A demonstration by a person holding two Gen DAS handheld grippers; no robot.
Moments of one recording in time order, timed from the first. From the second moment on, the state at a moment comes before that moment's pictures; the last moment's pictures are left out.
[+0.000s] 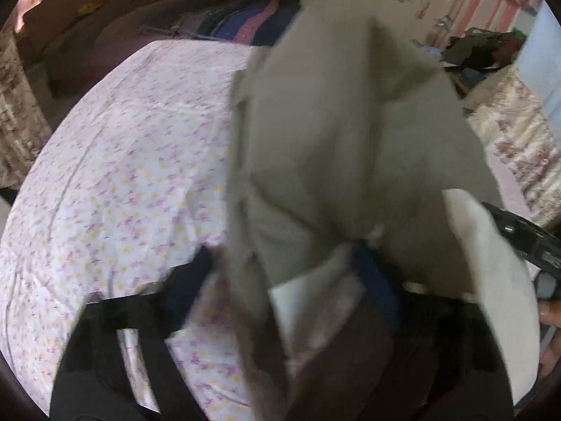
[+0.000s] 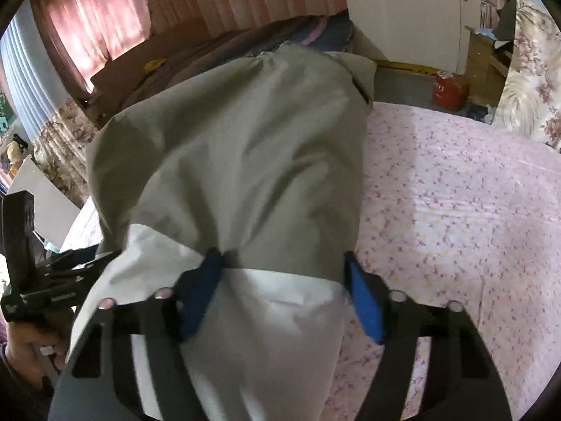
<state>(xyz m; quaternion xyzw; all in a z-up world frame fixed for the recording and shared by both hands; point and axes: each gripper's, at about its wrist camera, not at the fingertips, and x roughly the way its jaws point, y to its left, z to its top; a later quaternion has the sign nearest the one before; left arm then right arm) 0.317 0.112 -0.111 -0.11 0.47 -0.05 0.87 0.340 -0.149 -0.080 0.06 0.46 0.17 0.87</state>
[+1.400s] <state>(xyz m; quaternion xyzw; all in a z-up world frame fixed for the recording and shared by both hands) 0.236 -0.129 -0.057 -0.03 0.36 -0.03 0.93 0.191 -0.430 -0.065 0.04 0.36 -0.04 0.93</state>
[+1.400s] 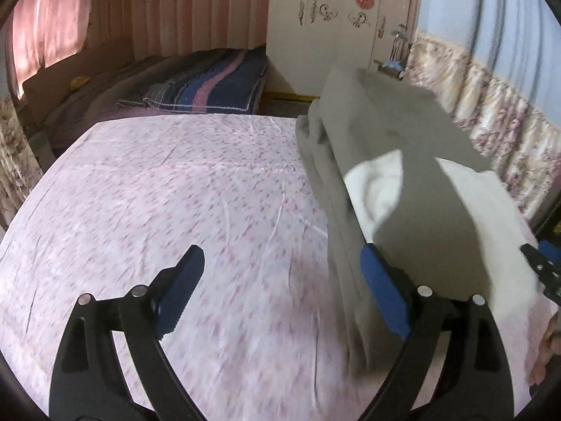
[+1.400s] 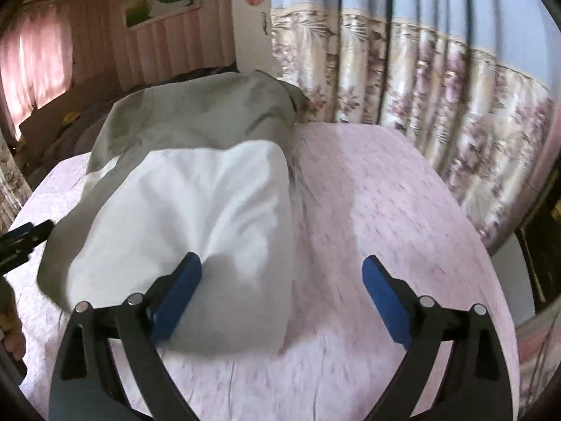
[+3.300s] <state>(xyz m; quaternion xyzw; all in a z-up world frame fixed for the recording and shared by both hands) 0.031 -0.028 -0.001 -0.02 0.22 0.02 0.97 0.001 -0.309 -0.003 0.00 0.23 -0.01 0.97</state>
